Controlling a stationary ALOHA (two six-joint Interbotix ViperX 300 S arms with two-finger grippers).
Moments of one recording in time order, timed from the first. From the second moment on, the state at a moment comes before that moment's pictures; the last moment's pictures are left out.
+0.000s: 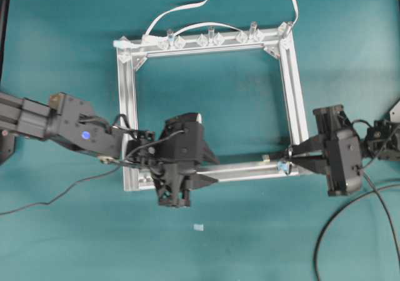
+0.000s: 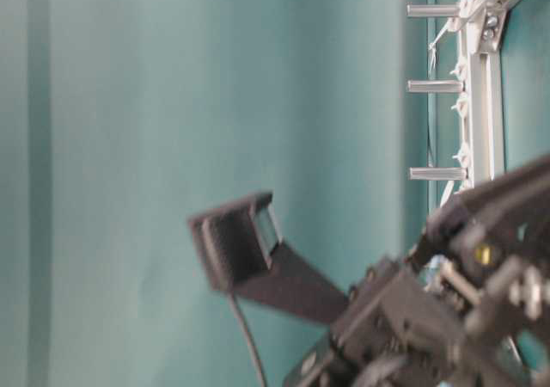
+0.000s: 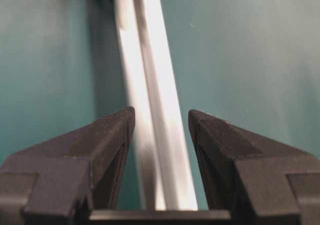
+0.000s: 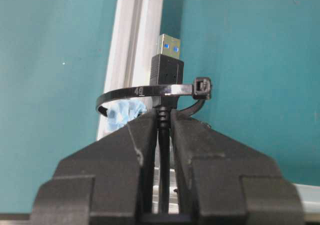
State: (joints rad) left arm -0.15 0.23 0.55 -0.06 -0.17 -0.09; right arm 0.31 -0.25 1.20 0.66 -0.41 -0.54
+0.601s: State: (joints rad) left arm -0.11 0.40 0.33 -0.06 -0.17 -0.09; right arm 0.31 -0.25 1.20 0.66 -0.41 -0.54
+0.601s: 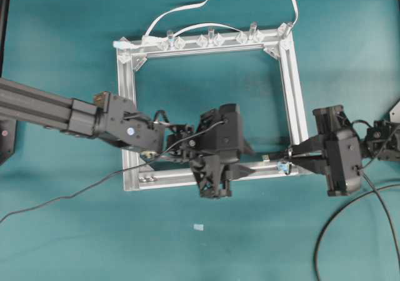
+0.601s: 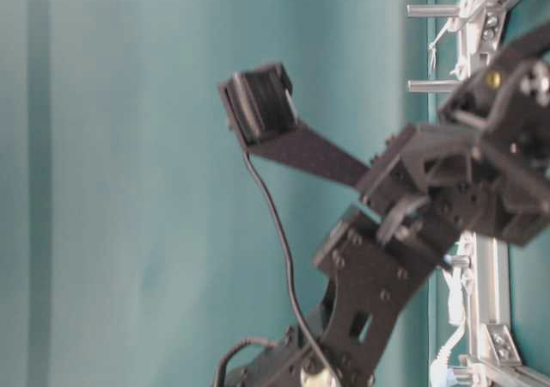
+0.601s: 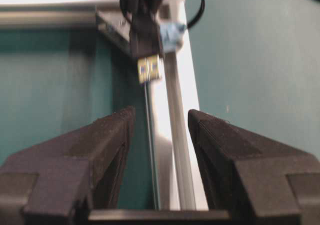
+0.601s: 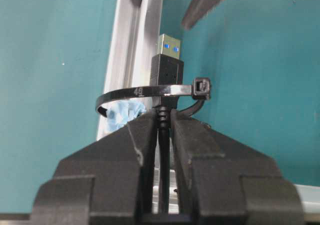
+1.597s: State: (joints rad) left arm -0.09 0.48 0.18 -0.06 -0.15 -0.09; right arm 0.31 -0.25 1.20 0.66 -0.41 -0.54
